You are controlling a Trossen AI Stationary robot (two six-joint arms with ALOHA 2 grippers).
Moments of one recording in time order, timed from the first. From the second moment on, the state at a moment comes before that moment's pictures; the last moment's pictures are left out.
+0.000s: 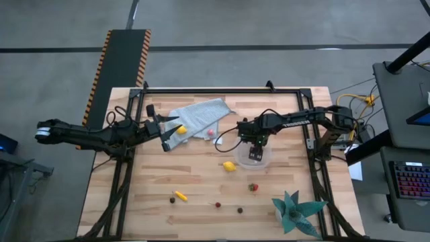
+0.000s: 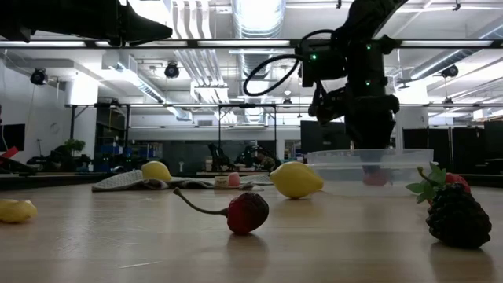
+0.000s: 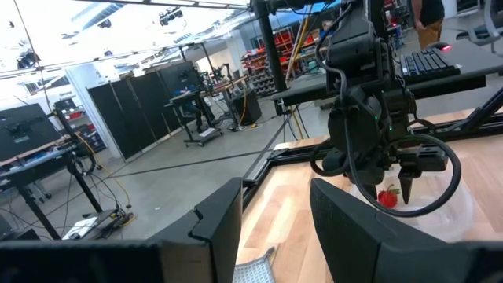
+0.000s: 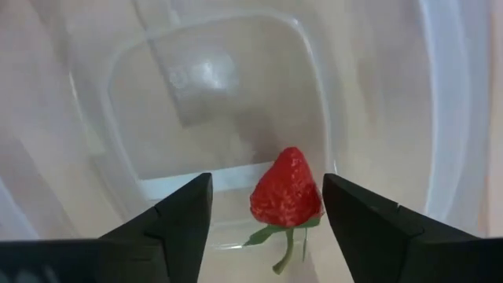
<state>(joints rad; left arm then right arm) -0.05 0.65 0.36 0.38 -0.45 0.36 -0.14 1.71 1.06 -0.88 -0.06 0.16</state>
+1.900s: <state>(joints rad) -0.05 0.72 0.36 0.47 -0.45 0.35 0.64 1.15 1.23 -0.95 0.18 0.42</state>
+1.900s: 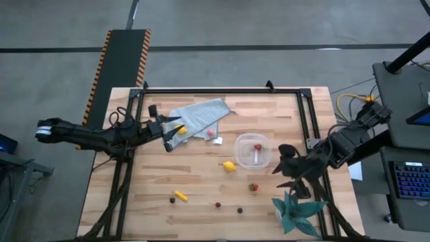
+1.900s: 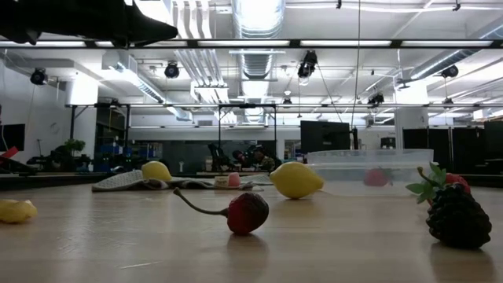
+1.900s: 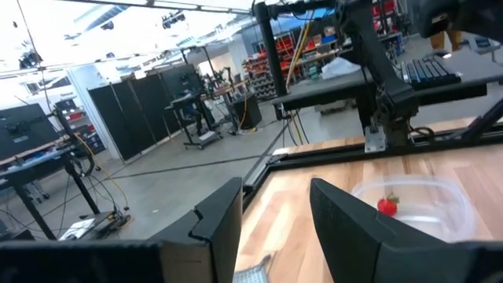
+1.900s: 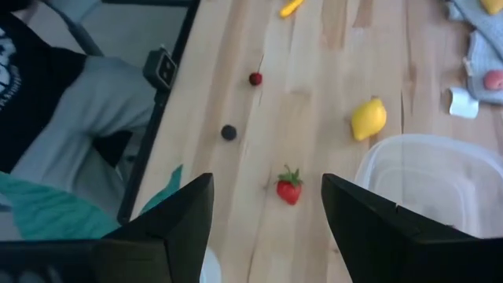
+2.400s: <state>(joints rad) -0.05 0.79 0.36 0.50 -0.45 0.35 0.59 1.31 1.29 -0.98 0.19 0.58</state>
